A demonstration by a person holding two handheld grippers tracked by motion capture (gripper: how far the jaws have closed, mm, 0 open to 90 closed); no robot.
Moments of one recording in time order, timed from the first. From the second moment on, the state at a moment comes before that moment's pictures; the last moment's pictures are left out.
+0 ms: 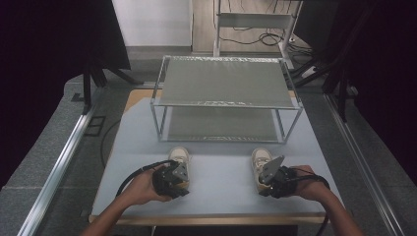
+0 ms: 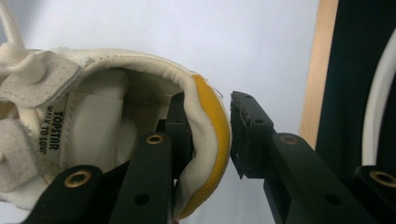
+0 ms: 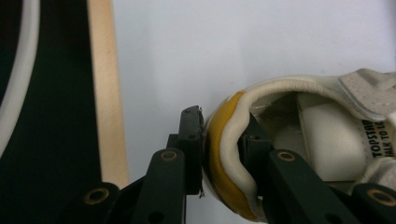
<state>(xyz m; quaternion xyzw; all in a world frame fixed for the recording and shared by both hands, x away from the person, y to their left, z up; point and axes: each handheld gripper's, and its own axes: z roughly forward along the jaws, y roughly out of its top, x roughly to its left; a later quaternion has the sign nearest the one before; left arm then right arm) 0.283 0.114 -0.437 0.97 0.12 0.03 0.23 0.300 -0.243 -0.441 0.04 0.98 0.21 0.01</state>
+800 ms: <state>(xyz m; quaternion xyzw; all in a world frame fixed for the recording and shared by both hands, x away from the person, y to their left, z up) 0.380 0.036 -0.416 0.96 0.05 0.12 0.26 0.366 -0.203 -0.405 0.03 0.97 0.22 0.10</state>
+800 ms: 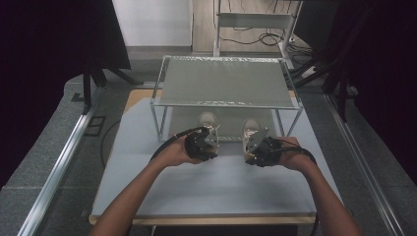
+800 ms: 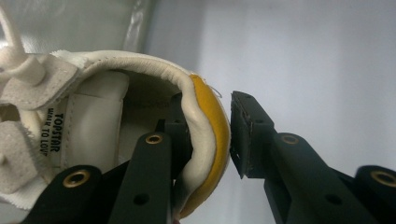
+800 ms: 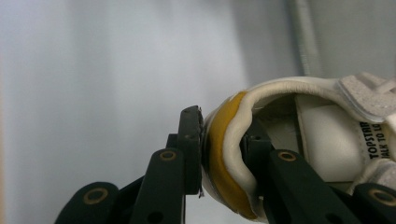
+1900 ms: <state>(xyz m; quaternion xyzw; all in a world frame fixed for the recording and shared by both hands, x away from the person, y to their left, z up) 0.431 0.021 -0.435 0.93 0.12 0.16 0.30 0.422 -0.177 -0.430 0.09 0.94 0.28 0.17</state>
